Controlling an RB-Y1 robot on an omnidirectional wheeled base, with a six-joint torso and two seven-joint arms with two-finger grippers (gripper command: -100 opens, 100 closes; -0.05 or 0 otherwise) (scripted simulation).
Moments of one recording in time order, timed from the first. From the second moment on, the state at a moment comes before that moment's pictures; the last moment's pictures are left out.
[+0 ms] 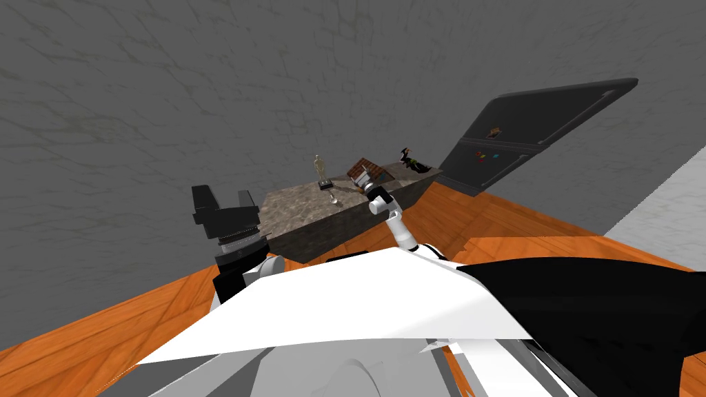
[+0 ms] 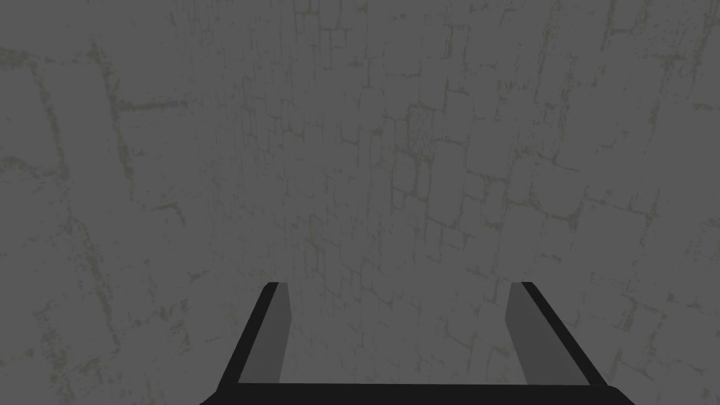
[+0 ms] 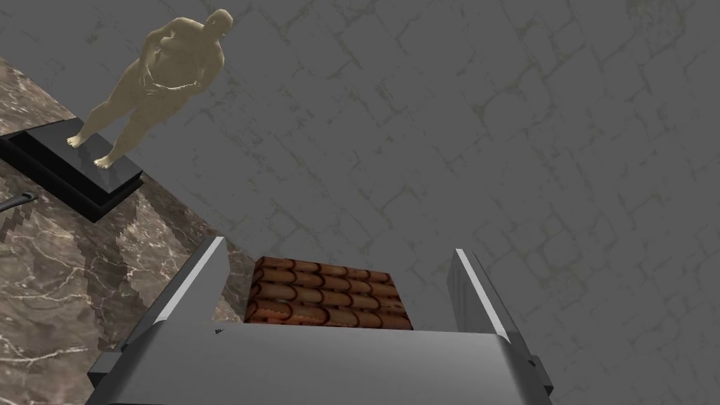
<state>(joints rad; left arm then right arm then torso) 0.50 0.01 0.06 -2.33 0.04 -0.52 0.00 -0.21 -0.26 0.15 -1.84 -0.30 0.20 -0.78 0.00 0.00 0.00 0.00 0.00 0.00</state>
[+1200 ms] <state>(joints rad) 0.50 0.01 0.06 -2.33 0.04 -0.52 0.00 -0.51 -0.27 0.15 -1.52 -0.38 0.49 -1.02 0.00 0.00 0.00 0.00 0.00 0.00</state>
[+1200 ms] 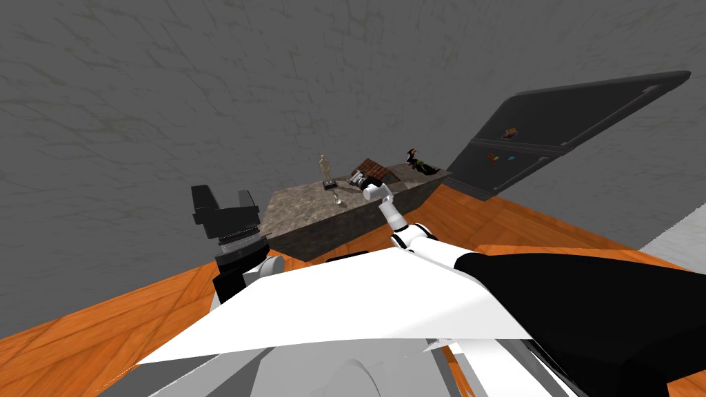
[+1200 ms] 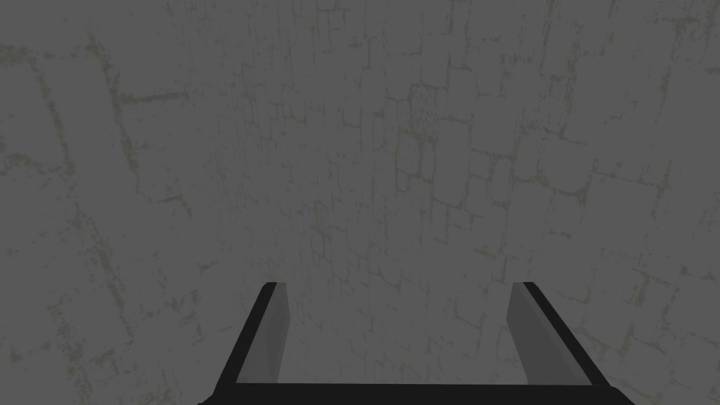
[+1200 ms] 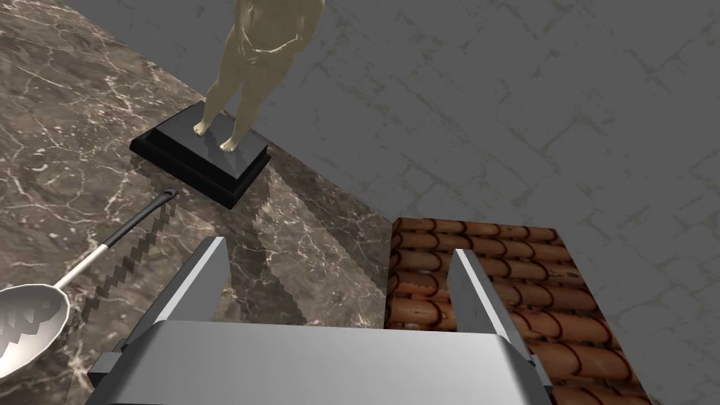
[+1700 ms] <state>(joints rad) 0.50 0.01 0.06 -2.33 0.04 -0.52 0.00 -0.59 -0.27 0.14 -1.41 -0.39 0.59 -1.10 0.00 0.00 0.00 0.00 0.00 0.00</state>
